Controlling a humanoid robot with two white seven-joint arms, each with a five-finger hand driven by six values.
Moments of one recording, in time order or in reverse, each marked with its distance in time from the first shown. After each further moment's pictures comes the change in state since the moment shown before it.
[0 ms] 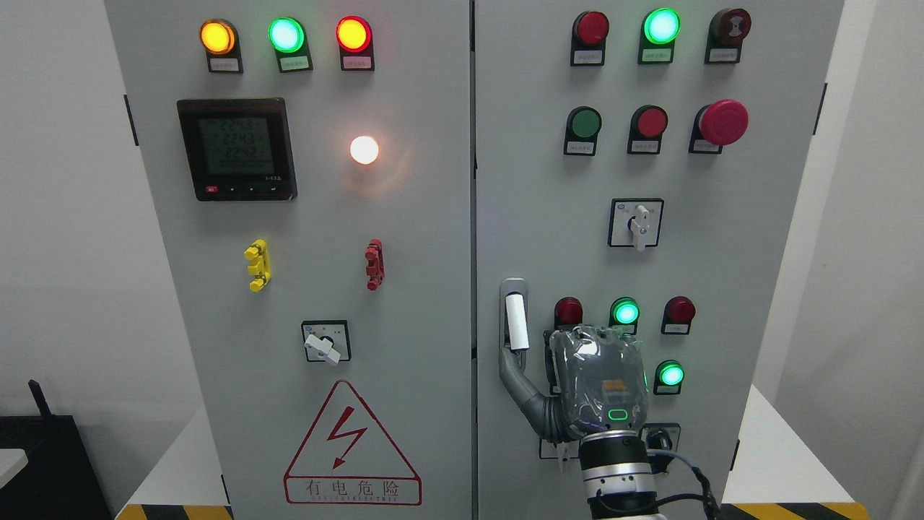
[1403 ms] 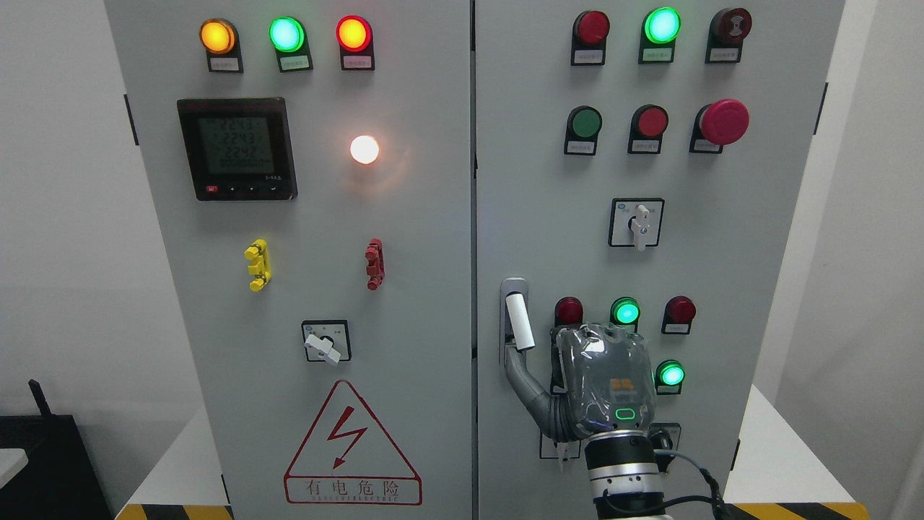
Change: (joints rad) left arm 0.000 0.000 0.000 0.000 0.000 -0.001 0.000; right arm 0.003 0.001 -0.011 -0.024 0.005 -0.001 0.002
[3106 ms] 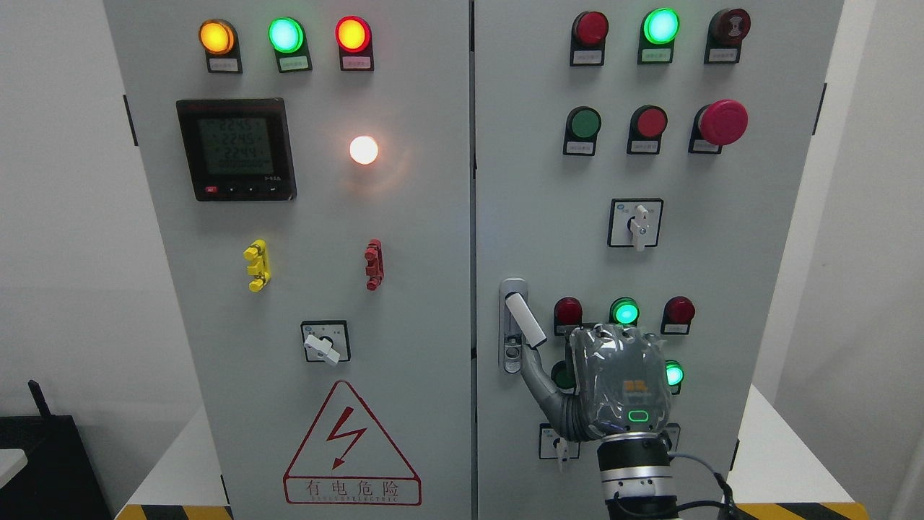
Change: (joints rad) left arm 0.000 0.000 0.000 0.000 0.000 0.001 0.000; right arm 0.015 -0.001 -0.029 -0.020 0.044 -0.007 -0.002
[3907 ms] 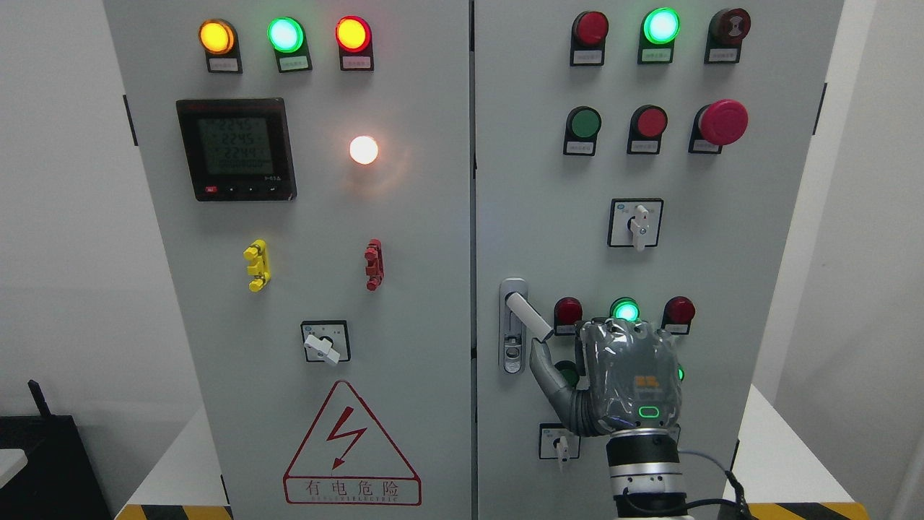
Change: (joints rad) left arm 0.000 0.000 0.000 0.000 0.000 0.000 0.000; right arm -0.005 0.001 -0.018 -0.014 0.001 0.000 0.001
